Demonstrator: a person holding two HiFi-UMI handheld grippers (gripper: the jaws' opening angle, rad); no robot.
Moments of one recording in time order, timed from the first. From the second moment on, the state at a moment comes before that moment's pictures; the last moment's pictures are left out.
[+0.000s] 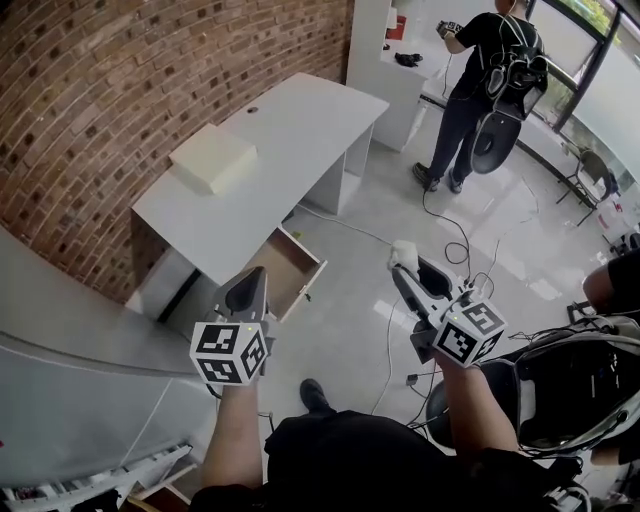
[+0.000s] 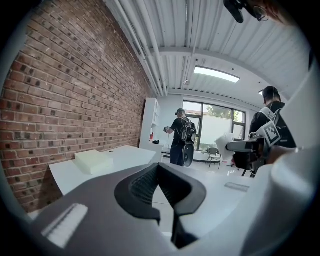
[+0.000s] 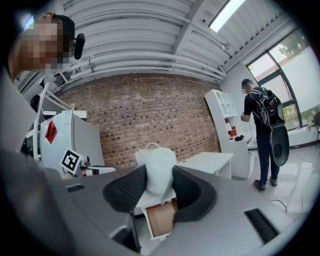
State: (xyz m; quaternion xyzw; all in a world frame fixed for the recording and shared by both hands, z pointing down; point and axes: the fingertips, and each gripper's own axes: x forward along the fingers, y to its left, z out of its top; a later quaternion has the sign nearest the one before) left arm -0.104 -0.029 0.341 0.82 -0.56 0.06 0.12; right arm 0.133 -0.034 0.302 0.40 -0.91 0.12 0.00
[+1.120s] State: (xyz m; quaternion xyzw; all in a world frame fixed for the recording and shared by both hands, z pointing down) left arm -0.173 -0.109 0.356 0.80 -0.59 0.06 0.14; right arm 0.056 -0.144 0.308 0.35 -0.93 0.13 0.00
